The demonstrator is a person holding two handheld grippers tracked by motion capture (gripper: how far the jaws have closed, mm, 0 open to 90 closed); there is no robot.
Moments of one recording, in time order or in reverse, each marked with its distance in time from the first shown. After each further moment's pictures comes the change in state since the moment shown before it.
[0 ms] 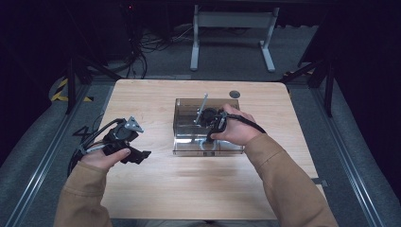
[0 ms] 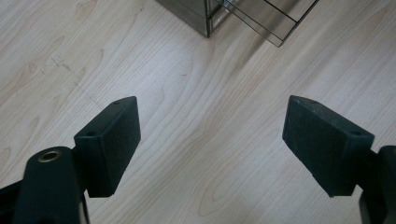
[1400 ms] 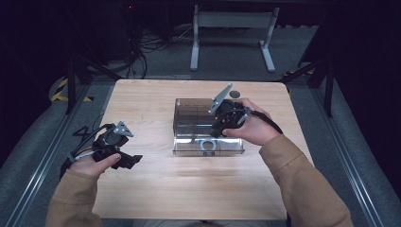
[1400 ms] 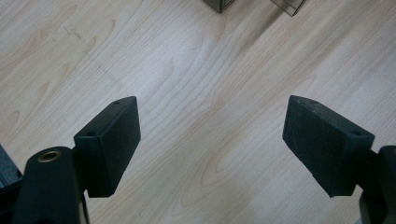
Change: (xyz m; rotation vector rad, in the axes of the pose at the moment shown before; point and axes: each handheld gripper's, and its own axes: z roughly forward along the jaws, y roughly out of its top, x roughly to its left) left arm 0.002 -0.027 -0.013 0.015 0.030 -0.059; right arm 0.013 -0.033 -0.059 -0.263 -0.028 -0.002
